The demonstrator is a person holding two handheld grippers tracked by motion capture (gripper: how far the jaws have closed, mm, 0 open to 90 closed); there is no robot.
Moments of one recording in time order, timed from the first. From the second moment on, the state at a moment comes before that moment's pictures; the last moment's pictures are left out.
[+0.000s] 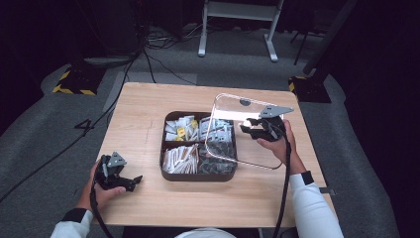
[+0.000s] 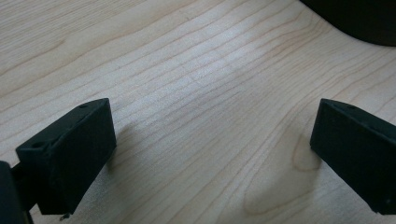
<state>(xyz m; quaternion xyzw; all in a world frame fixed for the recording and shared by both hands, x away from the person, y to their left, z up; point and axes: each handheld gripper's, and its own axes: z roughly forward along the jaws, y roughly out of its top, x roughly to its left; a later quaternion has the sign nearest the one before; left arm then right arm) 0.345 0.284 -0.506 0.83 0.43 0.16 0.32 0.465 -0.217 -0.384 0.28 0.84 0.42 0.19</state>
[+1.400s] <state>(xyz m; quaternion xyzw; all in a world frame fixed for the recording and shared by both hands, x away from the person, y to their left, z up) 0.345 0.284 -0.506 0.83 0.43 0.16 0.32 0.466 -0.316 -0.408 0.38 0.81 0.40 0.21</state>
